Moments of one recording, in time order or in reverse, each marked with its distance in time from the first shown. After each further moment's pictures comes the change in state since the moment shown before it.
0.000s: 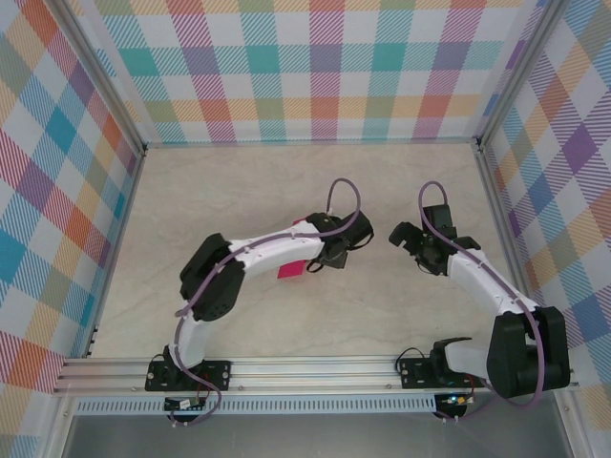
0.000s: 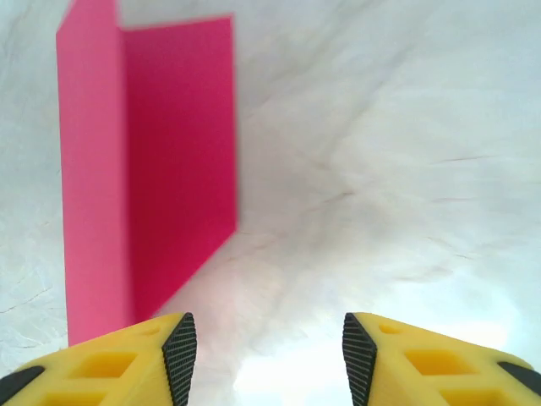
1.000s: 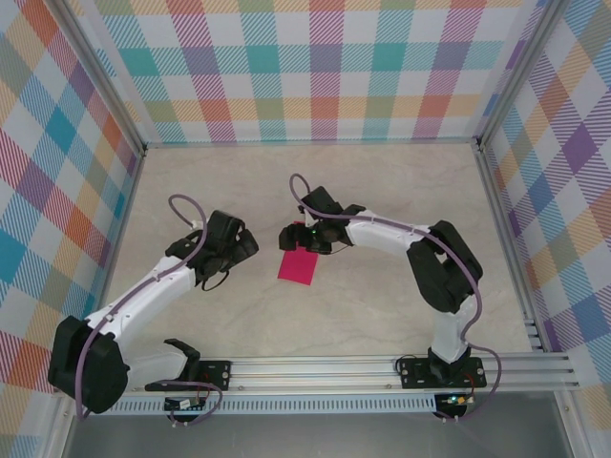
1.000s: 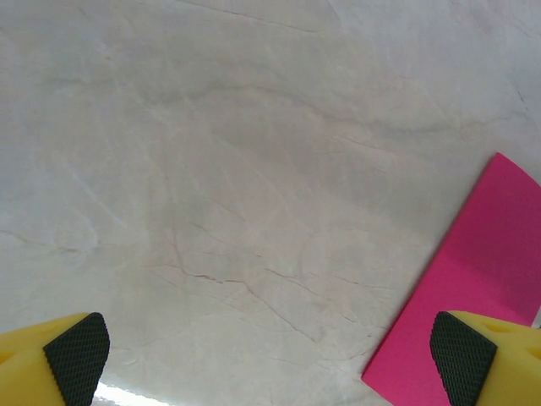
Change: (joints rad) left arm 0.528 -0.824 -0.835 0.257 0.101 -0.229; right arm 0.583 0.694 0.622 0.080 -0.319 -0.071
